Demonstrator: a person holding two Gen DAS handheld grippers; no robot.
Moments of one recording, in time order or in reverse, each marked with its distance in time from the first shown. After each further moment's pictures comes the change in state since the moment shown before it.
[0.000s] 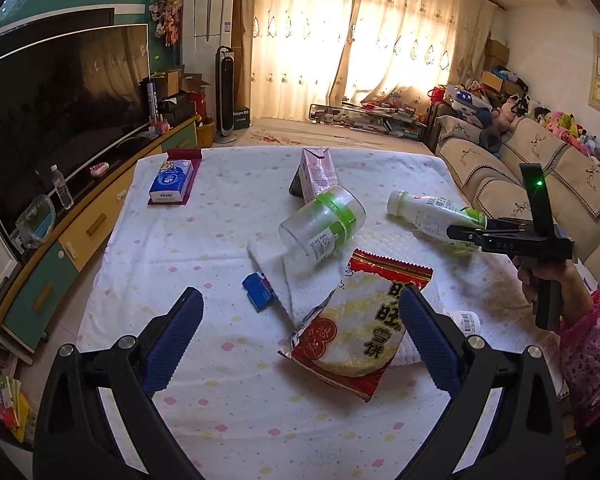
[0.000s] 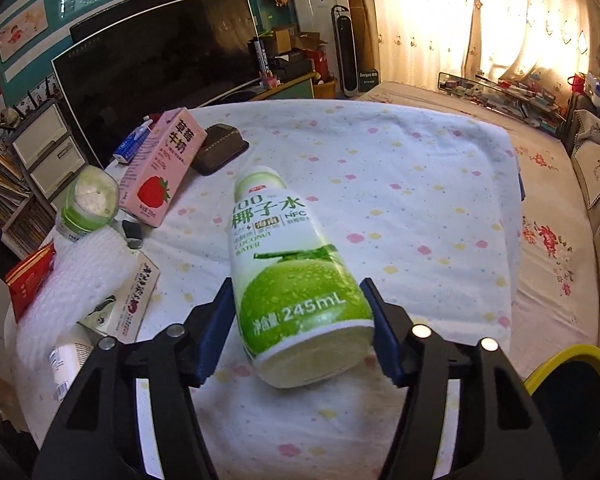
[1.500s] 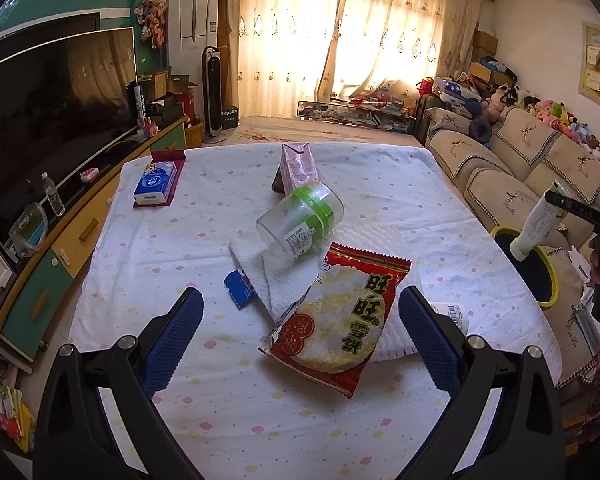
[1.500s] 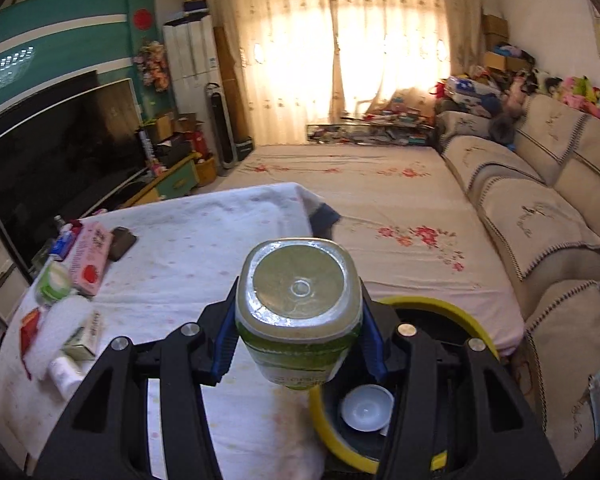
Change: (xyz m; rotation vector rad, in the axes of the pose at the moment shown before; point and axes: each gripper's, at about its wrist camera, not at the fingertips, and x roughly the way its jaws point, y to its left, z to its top) left arm 0.007 -0.011 -0.005 0.037 0.007 -0.028; right arm -0.163 -0.094 -0.059 0.300 -0.203 -0.432
